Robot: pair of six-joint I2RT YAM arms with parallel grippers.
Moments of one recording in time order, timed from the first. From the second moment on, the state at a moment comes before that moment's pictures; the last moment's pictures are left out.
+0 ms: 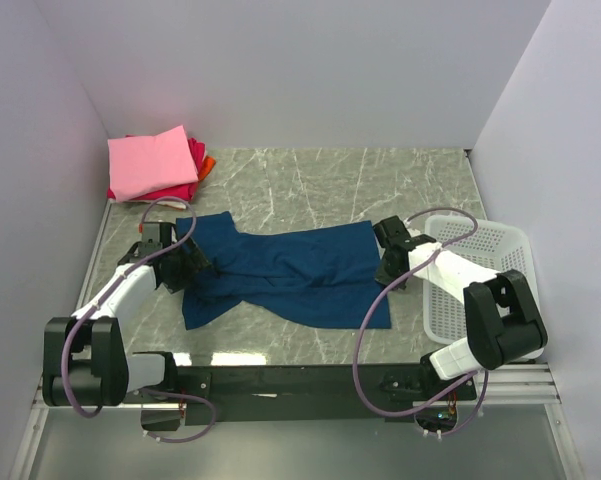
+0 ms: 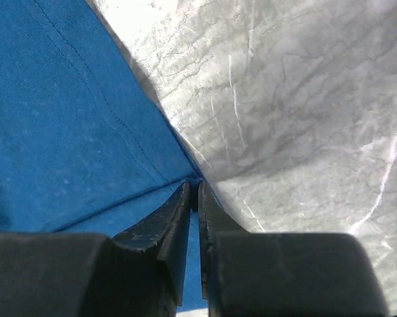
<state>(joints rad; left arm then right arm) -0.01 1.24 0.63 -0.38 0.11 -0.67 0.35 1.46 0.78 -0.59 0.22 0.79</state>
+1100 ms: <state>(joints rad) -0.14 1.31 0.96 -0.32 0.04 -0.59 0.33 1.24 0.95 -0.88 0.37 0.73</state>
